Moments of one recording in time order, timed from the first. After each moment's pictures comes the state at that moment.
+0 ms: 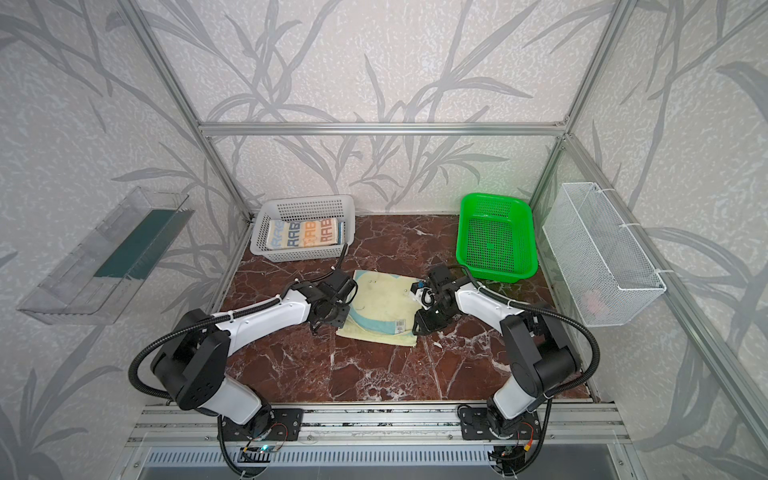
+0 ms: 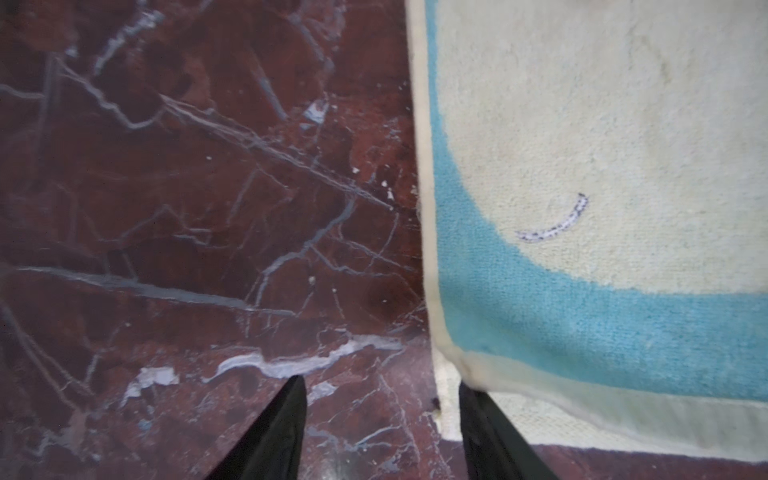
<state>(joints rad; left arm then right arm) -0.63 1.55 0.96 -0.69 -0.33 -0.34 0.44 1.58 0.93 -0.70 -0.49 0.01</state>
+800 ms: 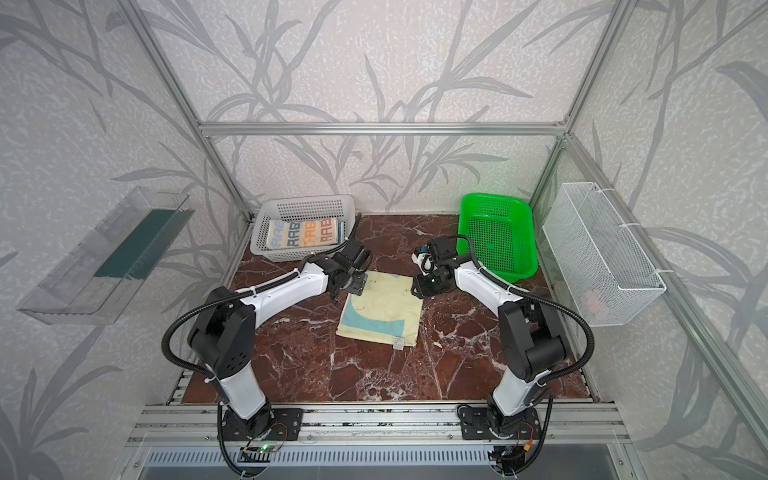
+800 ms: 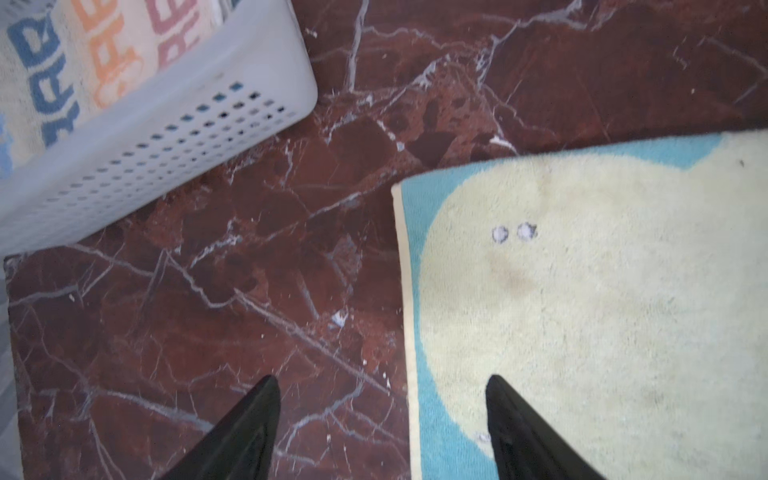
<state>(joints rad) -0.59 1.82 1.35 -0.66 -0.39 -0.25 0.36 1.73 1.21 -0.60 -0.34 0.07</state>
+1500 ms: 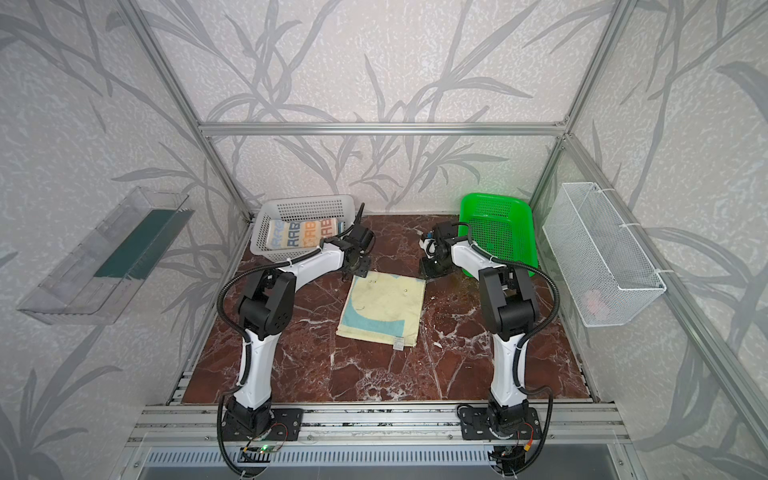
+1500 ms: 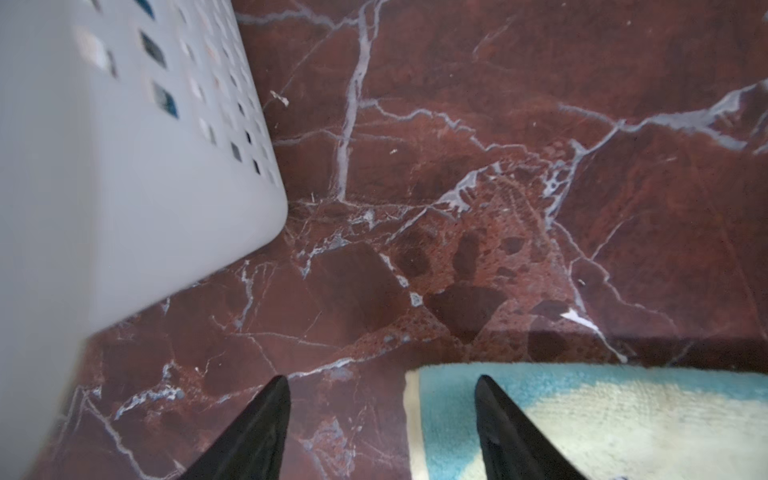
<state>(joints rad) -0.49 2.17 1.67 -0.65 -0.32 -0.17 0.27 2.06 1.51 -0.64 -0.31 0.01</state>
